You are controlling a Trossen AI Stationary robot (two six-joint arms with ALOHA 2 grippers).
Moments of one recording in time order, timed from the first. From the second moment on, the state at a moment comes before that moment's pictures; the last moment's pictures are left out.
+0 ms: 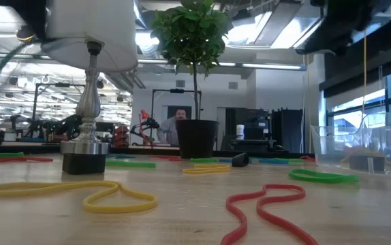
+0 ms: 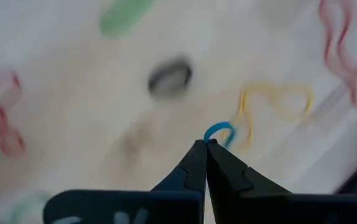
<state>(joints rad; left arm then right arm) -0.62 1.67 1.41 -1.15 -0.33 -1.39 0.27 0.94 0.78 -0.53 0.34 0.53</state>
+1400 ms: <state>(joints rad) -0.17 1.67 1.63 -0.65 -0.39 -0.40 0.26 1.46 0.78 0.49 0.26 0.05</state>
